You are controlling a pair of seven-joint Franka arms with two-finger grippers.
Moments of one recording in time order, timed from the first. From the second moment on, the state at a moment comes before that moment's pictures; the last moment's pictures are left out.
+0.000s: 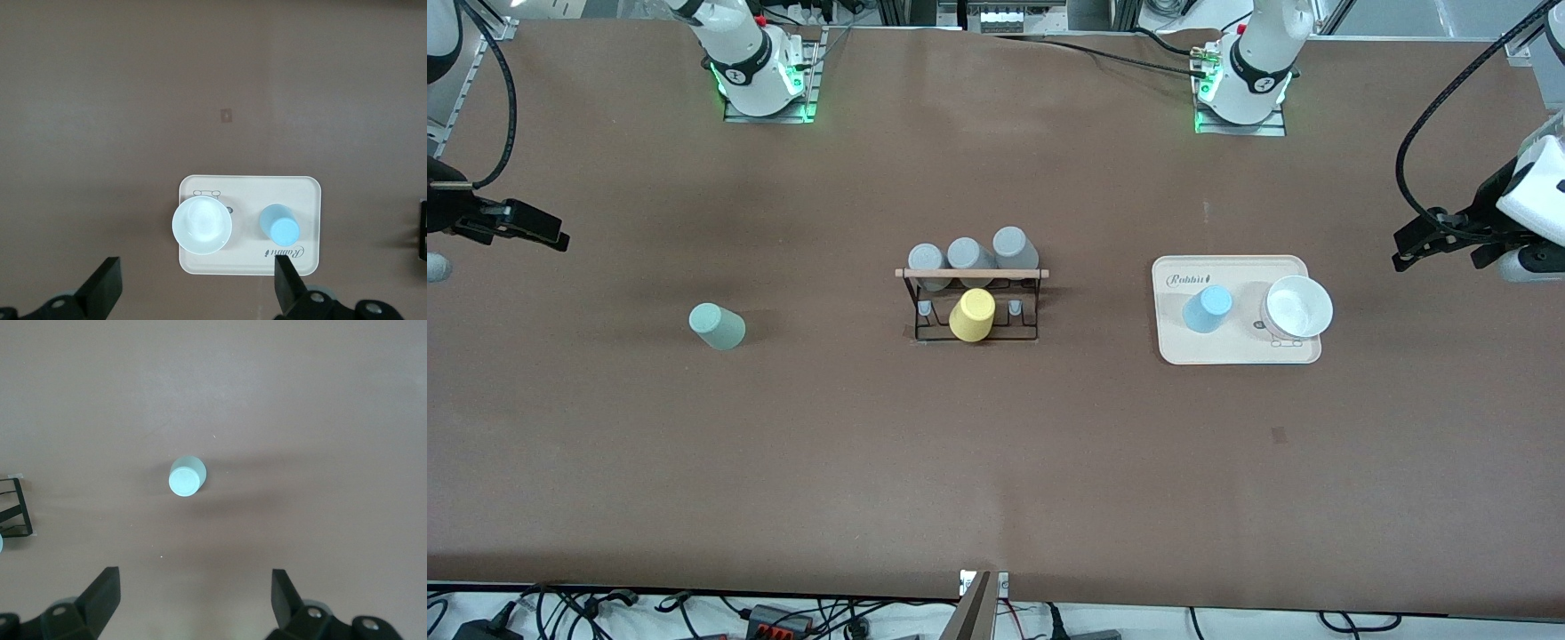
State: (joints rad) left arm 0.03 0.02 -0.03 -1.66 0.02 1.75 -0.05; right arm -0.08 0.11 0.02 -1.53 -0.02 1.56 0.03
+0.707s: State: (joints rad) left arm 0.02 0.20 -0.03 -1.69 -0.03 1.86 -0.05; right arm -0.07 0.11 0.03 -1.53 -0.02 1.54 0.03
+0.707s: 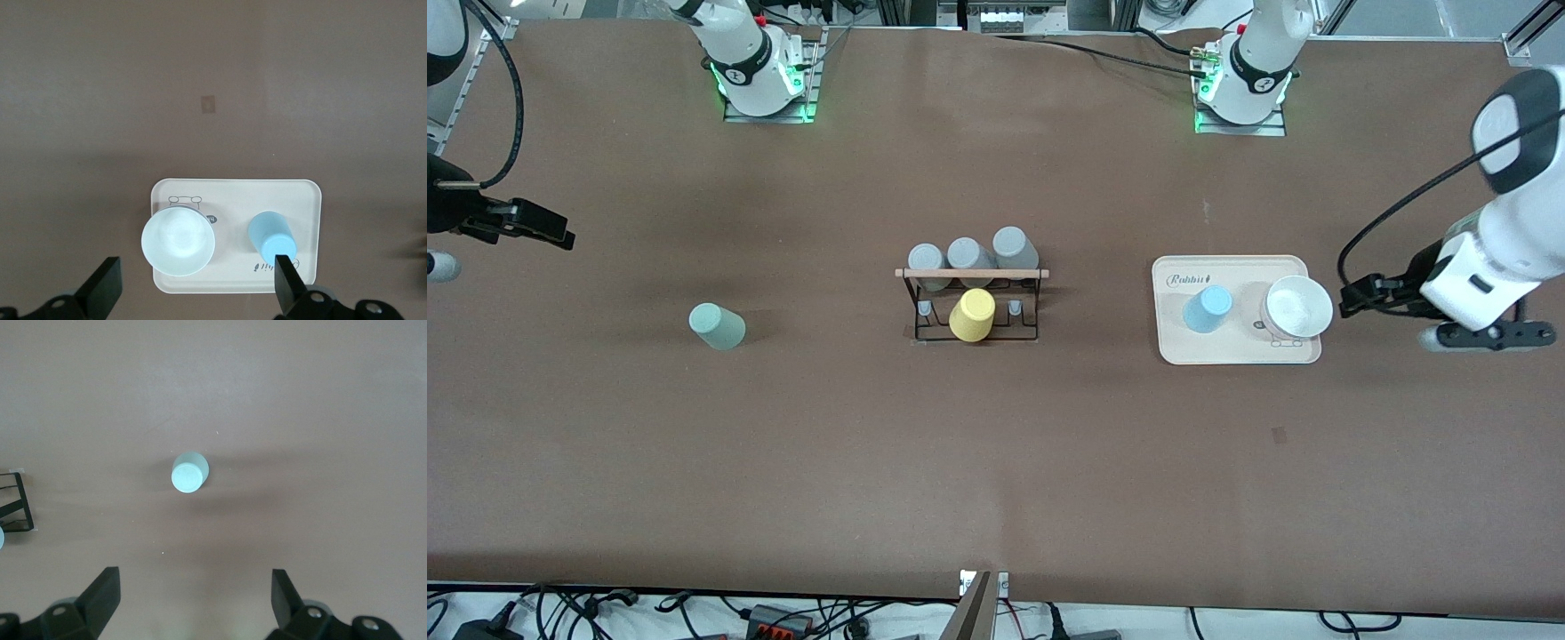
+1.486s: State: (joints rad) left arm -0.11 0.39 -0.07 -1.80 -0.04 2.12 -0.25; right arm -0.07 0.11 0.03 -1.55 -0.02 1.52 0.03
